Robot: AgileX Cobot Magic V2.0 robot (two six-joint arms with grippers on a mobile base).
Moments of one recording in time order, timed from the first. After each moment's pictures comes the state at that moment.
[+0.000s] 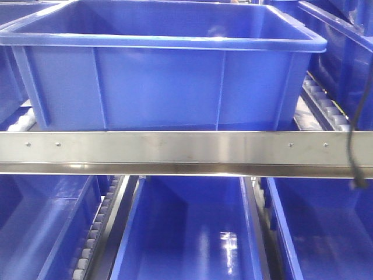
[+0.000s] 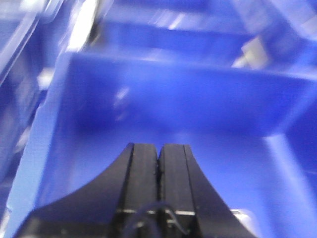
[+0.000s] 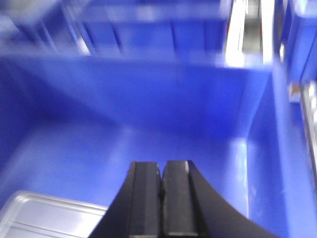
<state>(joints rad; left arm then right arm) -0.38 1.53 -1.37 0.66 0.13 -0.82 0.36 1.59 -1.38 -0.85 0.09 1.04</state>
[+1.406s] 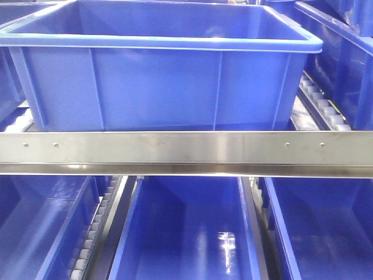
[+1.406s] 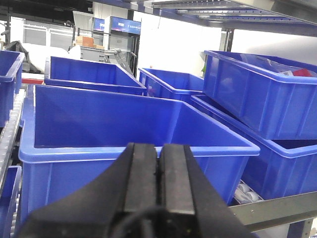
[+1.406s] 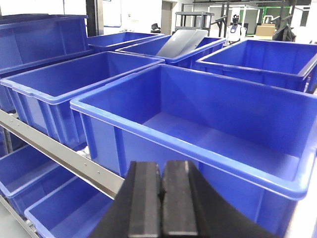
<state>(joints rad) -0.38 0.16 -0.14 0.68 -0.26 -0.82 0.36 0.51 -0.35 -1.04 -0.32 1.04</state>
